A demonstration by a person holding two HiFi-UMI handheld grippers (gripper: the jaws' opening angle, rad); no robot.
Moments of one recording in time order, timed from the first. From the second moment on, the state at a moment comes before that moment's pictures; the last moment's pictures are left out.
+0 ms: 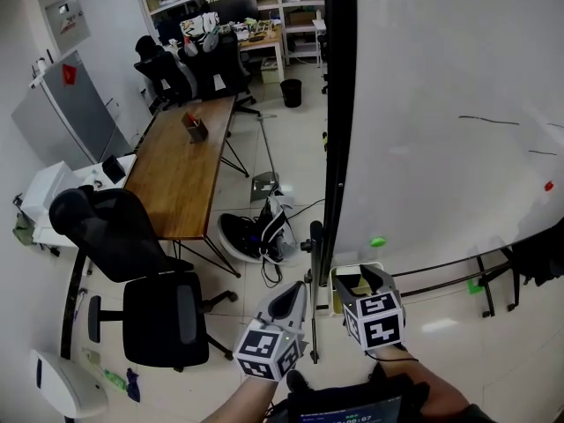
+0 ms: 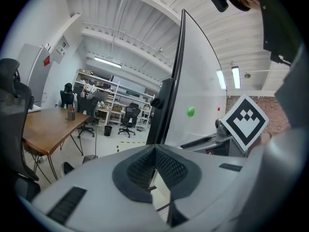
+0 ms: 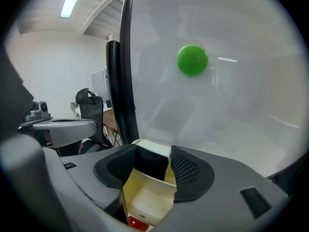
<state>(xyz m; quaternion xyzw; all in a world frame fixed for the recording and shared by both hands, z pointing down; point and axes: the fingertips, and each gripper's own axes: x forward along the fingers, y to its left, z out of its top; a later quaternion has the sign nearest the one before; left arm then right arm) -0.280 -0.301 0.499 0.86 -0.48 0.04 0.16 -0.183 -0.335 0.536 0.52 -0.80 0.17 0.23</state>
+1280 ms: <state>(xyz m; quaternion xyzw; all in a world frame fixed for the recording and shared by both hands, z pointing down) -0.210 -0.204 0.318 0.88 -0.47 -0.04 0.03 -0.076 -0.206 0.287 0.49 -0.87 0.06 -0.04</state>
